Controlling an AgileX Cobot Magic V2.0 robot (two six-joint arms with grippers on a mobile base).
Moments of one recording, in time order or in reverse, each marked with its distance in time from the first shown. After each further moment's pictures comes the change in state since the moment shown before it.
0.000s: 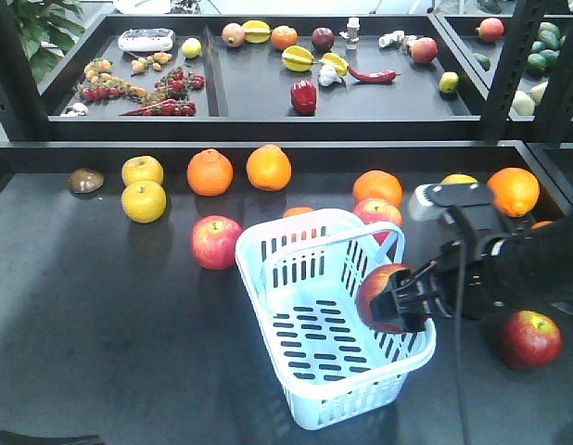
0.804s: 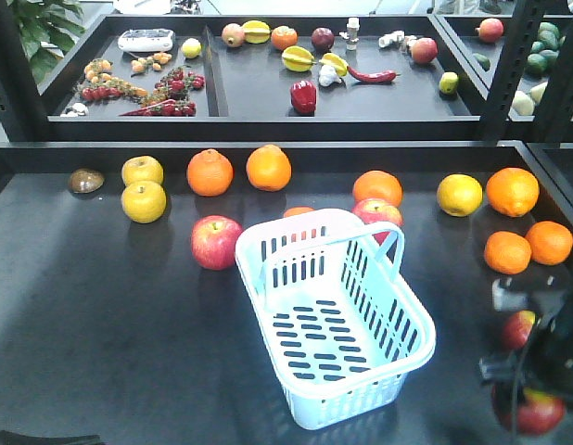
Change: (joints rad) left arm 0.000 0.000 0.000 0.000 0.000 0.000; right arm -0.247 0.175 0.108 -0.528 0.157 0.420
